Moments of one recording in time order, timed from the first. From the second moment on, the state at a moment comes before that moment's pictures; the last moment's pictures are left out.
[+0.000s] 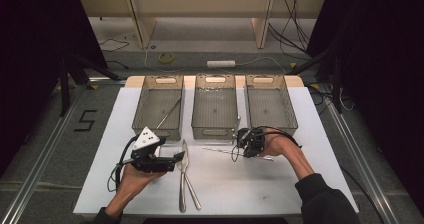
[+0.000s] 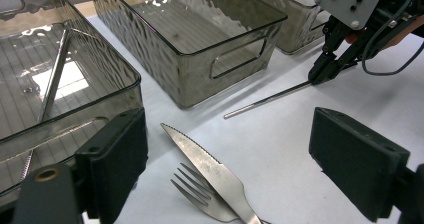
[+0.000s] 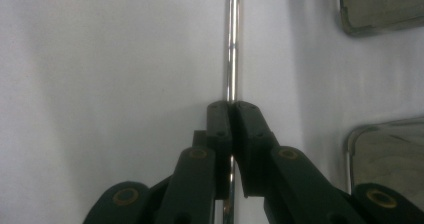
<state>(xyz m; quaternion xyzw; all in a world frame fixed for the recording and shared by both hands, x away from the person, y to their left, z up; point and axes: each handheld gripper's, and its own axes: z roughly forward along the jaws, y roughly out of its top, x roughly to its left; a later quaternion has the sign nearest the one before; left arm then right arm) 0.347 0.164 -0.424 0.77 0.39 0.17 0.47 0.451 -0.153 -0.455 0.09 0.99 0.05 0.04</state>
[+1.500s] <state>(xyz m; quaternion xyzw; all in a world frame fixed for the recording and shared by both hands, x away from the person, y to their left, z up) 0.343 0.084 -0.433 0.90 0.21 0.11 0.36 0.373 -0.114 -0.397 0.02 0.99 0.13 0.07</state>
